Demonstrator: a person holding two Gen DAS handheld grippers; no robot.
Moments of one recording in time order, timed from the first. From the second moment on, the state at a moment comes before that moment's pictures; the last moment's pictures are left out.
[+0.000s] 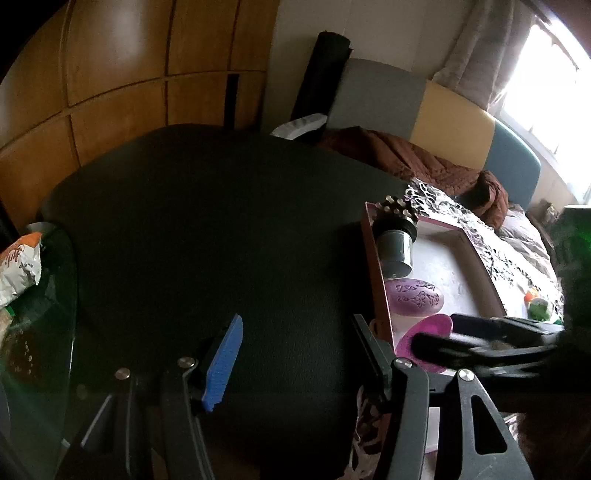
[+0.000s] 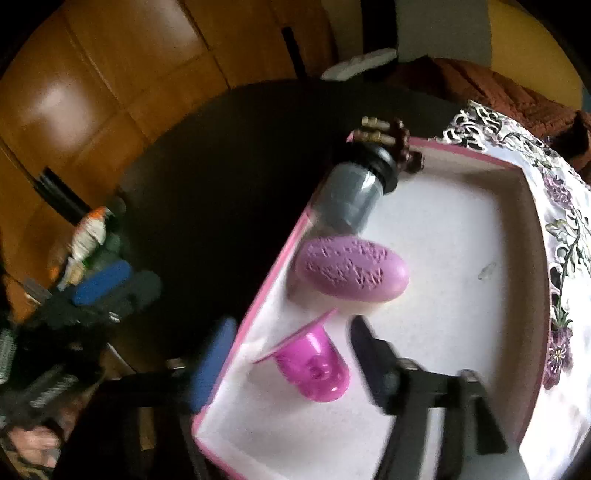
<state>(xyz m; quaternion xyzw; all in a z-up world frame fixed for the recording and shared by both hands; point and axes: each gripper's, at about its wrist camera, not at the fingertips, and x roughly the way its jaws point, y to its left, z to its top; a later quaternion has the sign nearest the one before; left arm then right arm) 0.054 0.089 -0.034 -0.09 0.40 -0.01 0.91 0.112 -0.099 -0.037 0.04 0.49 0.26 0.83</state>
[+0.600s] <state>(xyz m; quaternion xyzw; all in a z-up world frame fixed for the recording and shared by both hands) 0.040 0.044 -0.002 -0.04 0.37 -0.05 0.93 0.083 -0.188 0.015 0.03 0.41 0.19 0.89</state>
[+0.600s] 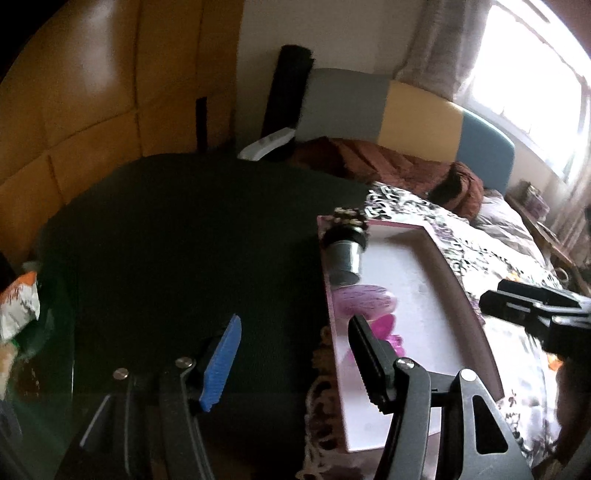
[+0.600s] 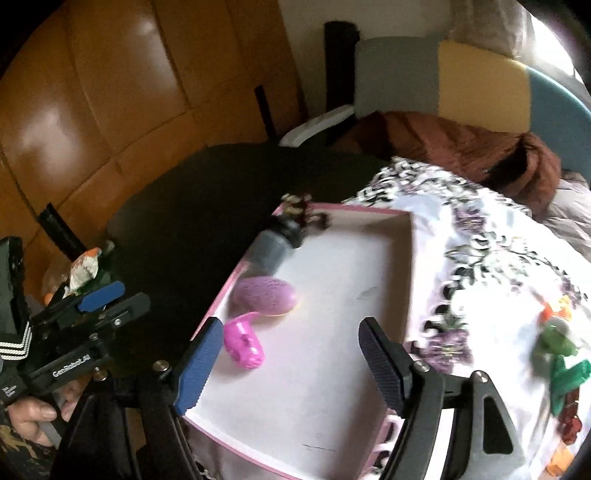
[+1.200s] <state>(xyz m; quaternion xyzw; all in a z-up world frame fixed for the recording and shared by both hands) 0.027 -0.049 0.018 0.06 0.36 -0.15 0.92 0.066 -0.372 0.034 0.06 0.38 -0.01 0.92</state>
